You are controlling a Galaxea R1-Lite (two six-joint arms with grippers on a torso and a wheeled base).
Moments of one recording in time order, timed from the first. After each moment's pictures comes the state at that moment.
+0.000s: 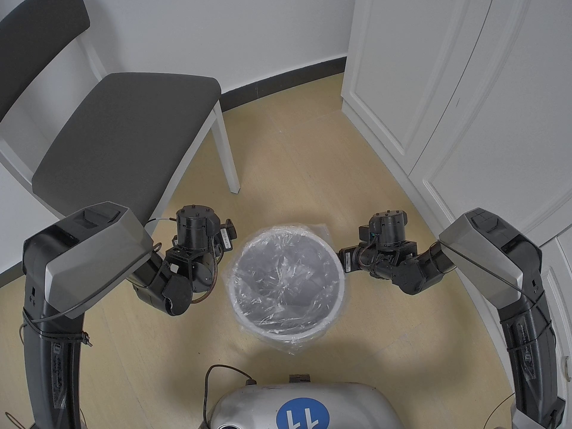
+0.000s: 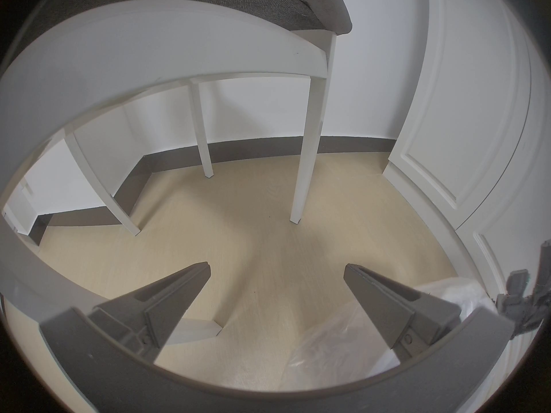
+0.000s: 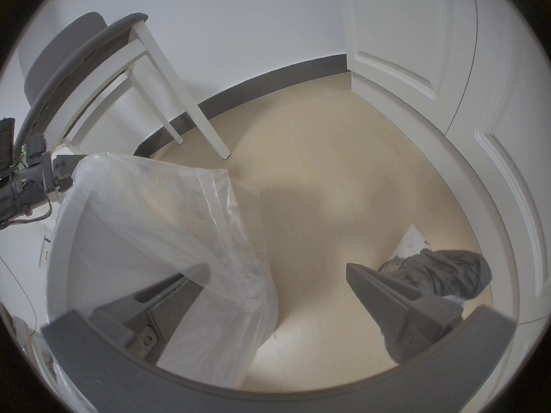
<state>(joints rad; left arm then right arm) -0.40 2.38 -1.15 -0.98 0.49 -0.30 0.37 2.56 -1.49 -0.63 0.03 0.07</state>
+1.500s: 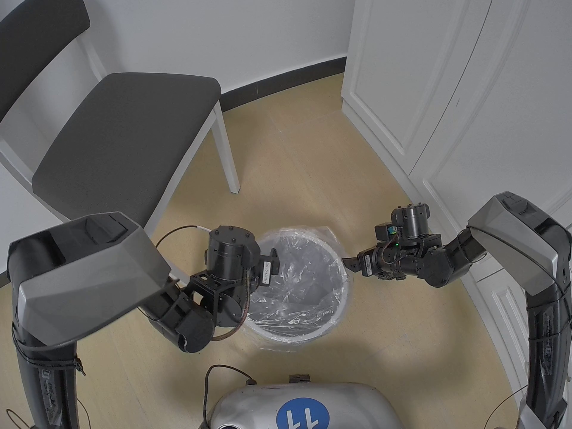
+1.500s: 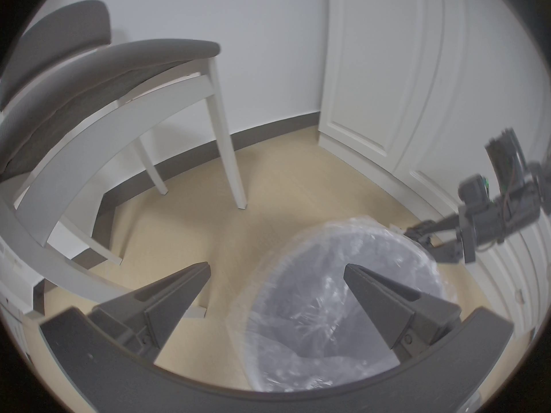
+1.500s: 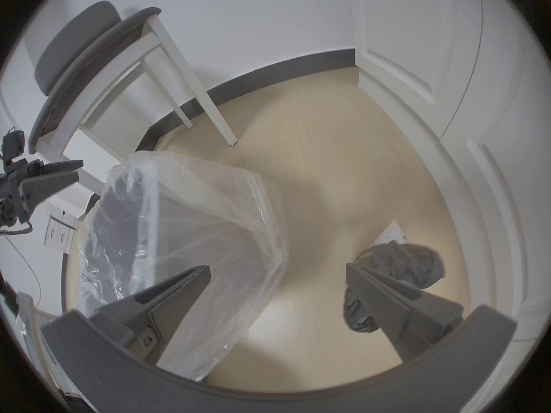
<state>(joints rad) -0.61 2.26 -0.97 -0.98 0.48 -0.08 0.33 2.40 -1.31 -0.56 0.11 -0.05</state>
